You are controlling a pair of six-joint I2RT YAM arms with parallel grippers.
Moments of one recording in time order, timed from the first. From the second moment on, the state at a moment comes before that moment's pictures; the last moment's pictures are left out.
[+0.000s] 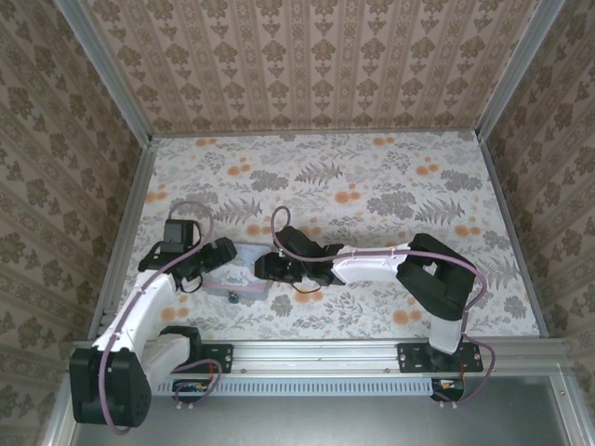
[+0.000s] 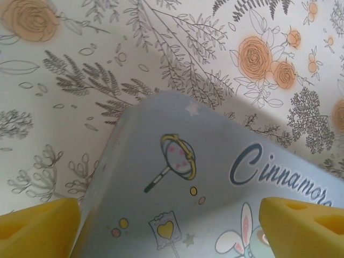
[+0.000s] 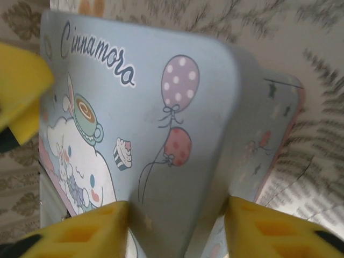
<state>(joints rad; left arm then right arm) -0.17 0.98 0.56 -0.58 0.20 -0.52 0.97 1.84 1.05 0.07 -0.19 1.03</state>
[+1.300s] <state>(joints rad) -0.68 1.74 1.10 -0.26 0.08 -0.70 0.42 1.61 0.78 0.09 -0.25 0.99</state>
